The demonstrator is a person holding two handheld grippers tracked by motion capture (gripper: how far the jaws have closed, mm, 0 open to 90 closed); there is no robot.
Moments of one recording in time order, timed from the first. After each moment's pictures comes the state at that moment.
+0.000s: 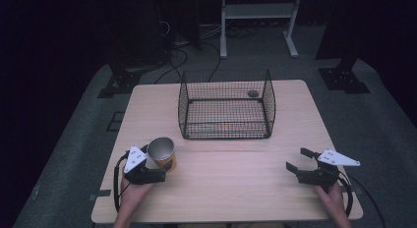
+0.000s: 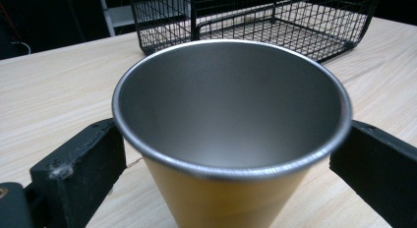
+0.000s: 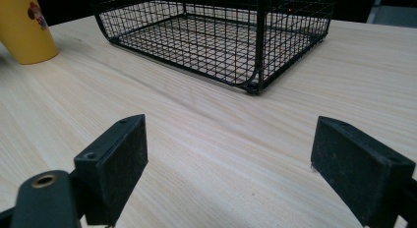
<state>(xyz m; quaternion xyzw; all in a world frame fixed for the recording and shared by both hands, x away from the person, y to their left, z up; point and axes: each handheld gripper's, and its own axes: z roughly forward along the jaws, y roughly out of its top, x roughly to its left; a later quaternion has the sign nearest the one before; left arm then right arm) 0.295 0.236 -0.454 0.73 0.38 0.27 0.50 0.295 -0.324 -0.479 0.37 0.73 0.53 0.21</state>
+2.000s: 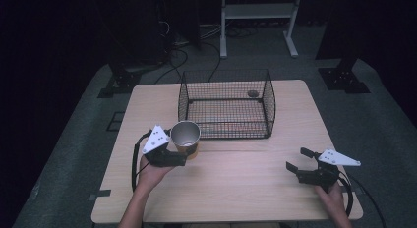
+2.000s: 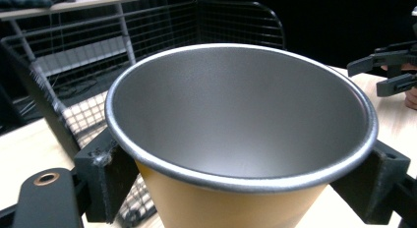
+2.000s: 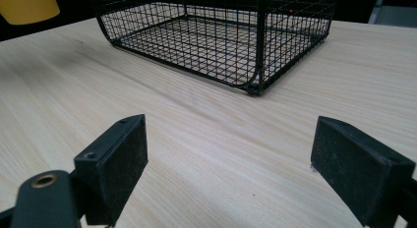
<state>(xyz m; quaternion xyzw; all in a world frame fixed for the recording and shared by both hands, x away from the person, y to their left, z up) 0.322 0.171 -0.390 0.75 0.25 0.23 0.56 0.295 -0.324 -0.479 0.37 0.73 0.53 0.21</state>
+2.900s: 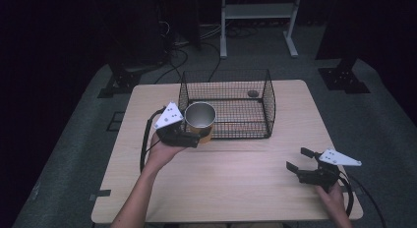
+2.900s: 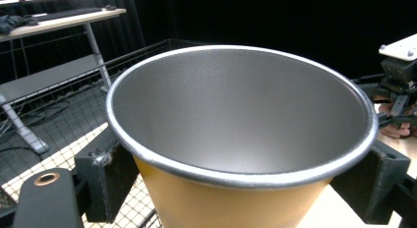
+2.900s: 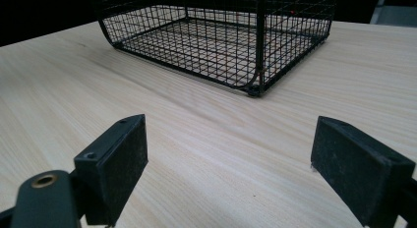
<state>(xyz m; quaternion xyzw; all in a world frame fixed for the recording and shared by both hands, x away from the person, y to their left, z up) 0.357 0.137 -0.341 0.77 0.20 0.21 0.57 0.295 -0.326 -0.479 0.37 0.73 0.54 0.21</state>
